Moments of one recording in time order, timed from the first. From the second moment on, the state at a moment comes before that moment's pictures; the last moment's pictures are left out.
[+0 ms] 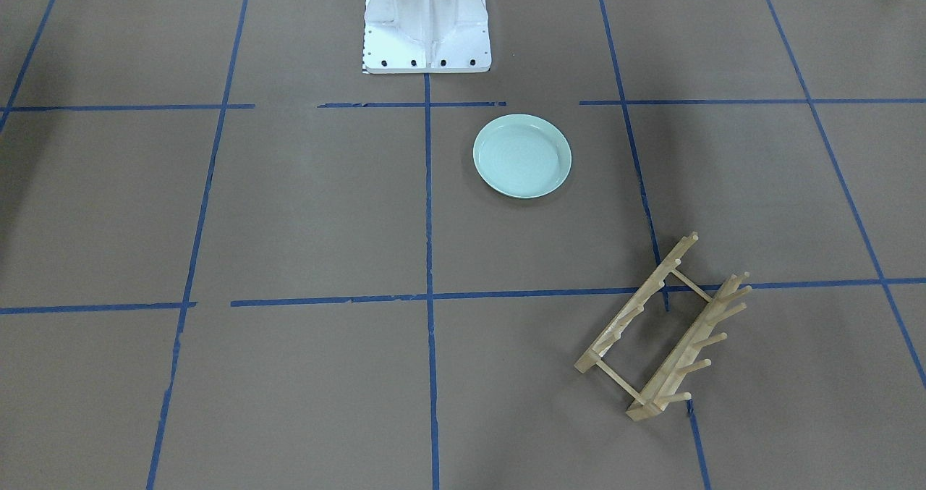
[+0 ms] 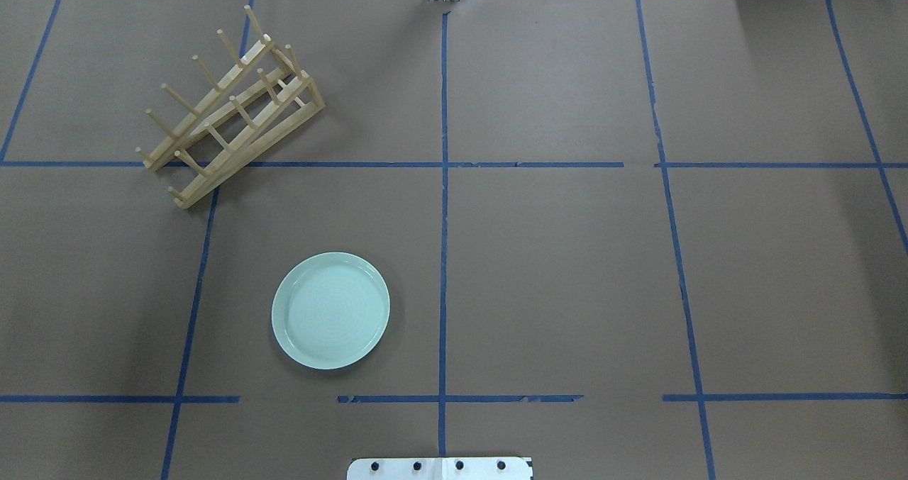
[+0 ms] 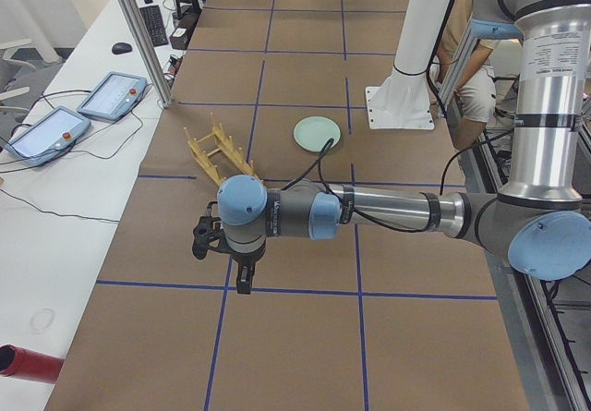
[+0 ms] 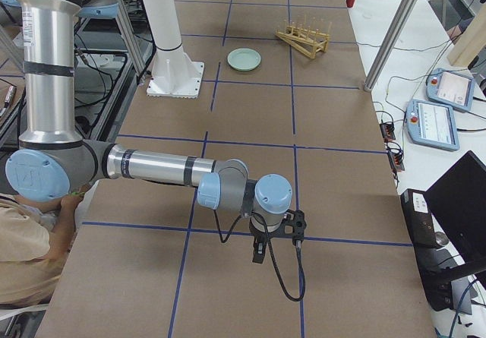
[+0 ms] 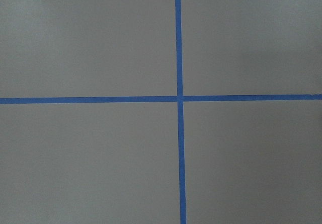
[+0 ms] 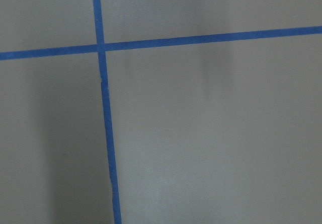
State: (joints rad) left arm -1.64 -1.56 -1.63 -1.61 -2.40 0.03; right arm 1.62 -1.63 1.56 -1.62 2.32 -0.02
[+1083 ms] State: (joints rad) left arm -1.64 -1.49 -1.67 -1.69 -2.34 -0.04; right arm 1.62 -1.63 1.56 -1.62 2.32 -0.02
